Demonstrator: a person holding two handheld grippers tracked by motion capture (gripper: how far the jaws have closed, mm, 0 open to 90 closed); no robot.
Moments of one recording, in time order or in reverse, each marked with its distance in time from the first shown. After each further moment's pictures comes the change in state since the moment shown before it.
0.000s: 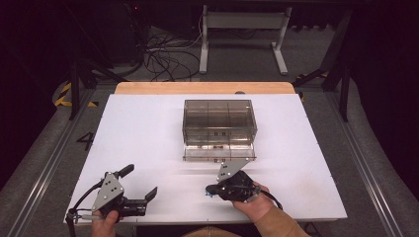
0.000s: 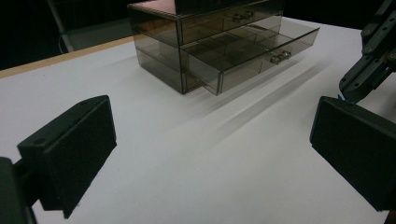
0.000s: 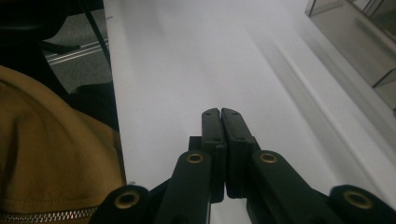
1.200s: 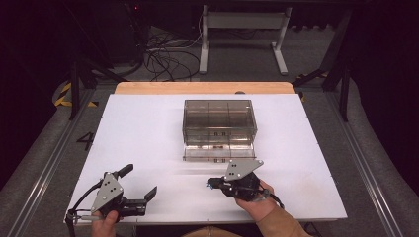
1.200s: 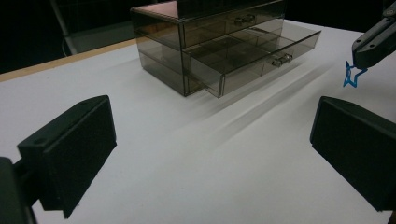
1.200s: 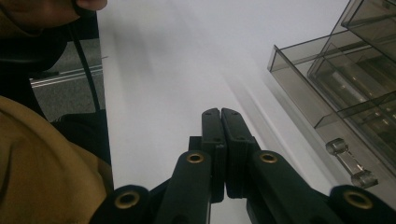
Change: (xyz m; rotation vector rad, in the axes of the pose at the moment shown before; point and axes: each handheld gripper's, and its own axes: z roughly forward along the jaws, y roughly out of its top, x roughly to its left) left arm 0.000 0.001 -0.001 -0.008 0.008 0.005; right arm 0.007 0.005 -0.024 -0.147 -0.091 -0.059
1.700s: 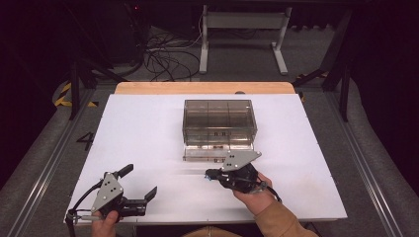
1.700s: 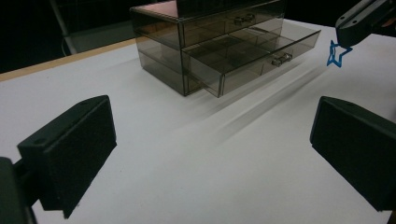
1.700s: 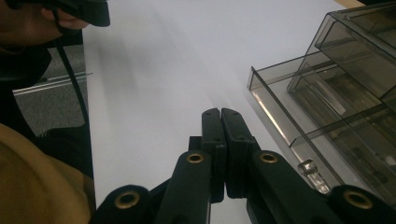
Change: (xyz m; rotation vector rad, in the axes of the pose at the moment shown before) left arm 0.000 0.000 0.000 0.002 -0.001 -0.001; right arm -0.011 0.019 0.000 -0.005 -0.038 0.008
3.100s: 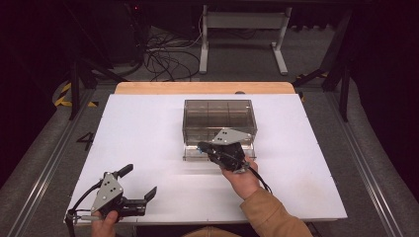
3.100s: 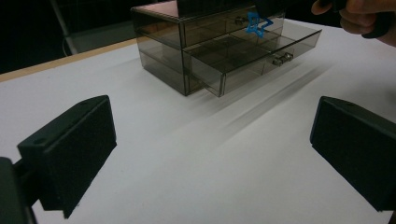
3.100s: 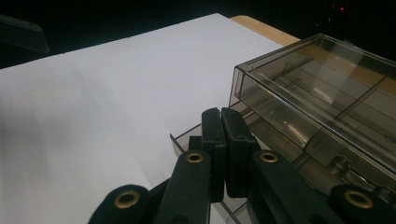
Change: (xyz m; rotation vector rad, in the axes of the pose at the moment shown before) left arm 0.001 0.000 -0.001 0.000 0.005 0.002; right arm -0.034 0.025 0.036 -0.125 -0.206 0.140
